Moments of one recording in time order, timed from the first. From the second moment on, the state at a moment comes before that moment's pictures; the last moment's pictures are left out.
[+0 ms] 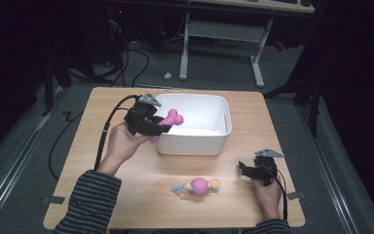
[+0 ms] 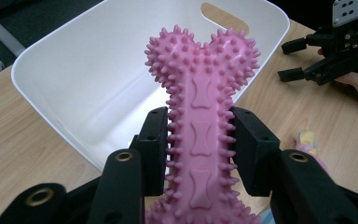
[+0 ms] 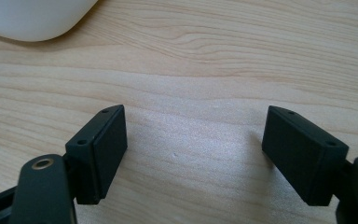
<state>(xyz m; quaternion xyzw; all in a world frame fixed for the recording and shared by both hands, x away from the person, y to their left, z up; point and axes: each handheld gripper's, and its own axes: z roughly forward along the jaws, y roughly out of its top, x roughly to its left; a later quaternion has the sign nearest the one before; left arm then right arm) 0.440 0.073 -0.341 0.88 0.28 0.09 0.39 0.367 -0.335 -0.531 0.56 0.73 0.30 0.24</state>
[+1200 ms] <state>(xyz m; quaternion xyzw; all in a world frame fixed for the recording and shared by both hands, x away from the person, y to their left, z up) 0.483 0.023 -0.349 0.88 0.27 0.09 0.37 0.367 -0.335 -0.531 0.56 0.73 0.30 0.24</state>
